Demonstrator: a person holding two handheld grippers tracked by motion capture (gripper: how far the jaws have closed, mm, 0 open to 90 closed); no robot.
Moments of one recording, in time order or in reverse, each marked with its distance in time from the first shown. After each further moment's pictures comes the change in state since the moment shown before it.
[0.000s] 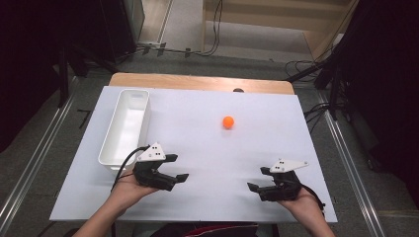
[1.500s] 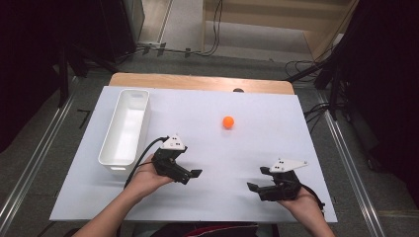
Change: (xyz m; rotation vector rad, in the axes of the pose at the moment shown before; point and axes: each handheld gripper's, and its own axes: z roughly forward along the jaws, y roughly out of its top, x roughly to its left) left arm 0.008 0.026 0.046 0.064 -0.016 0.007; right arm 0.000 0.001 0.000 -0.001 0.002 -0.003
